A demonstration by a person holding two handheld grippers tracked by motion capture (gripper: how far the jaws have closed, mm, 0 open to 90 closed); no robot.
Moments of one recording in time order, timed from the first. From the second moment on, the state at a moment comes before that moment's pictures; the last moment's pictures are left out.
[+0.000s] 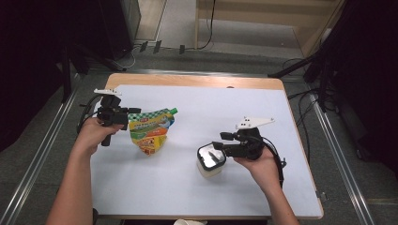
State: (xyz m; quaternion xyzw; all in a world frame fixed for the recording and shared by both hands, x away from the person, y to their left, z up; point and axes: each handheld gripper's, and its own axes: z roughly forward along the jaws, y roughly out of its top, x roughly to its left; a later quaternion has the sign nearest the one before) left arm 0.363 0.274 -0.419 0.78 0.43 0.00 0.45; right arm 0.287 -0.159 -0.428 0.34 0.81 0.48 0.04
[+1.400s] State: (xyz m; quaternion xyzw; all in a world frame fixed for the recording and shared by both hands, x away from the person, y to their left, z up) left arm 0.364 0.277 -0.423 0.79 0.42 0.02 0.45; right arm 0.313 -0.231 -0.472 0.41 0.78 0.46 0.11
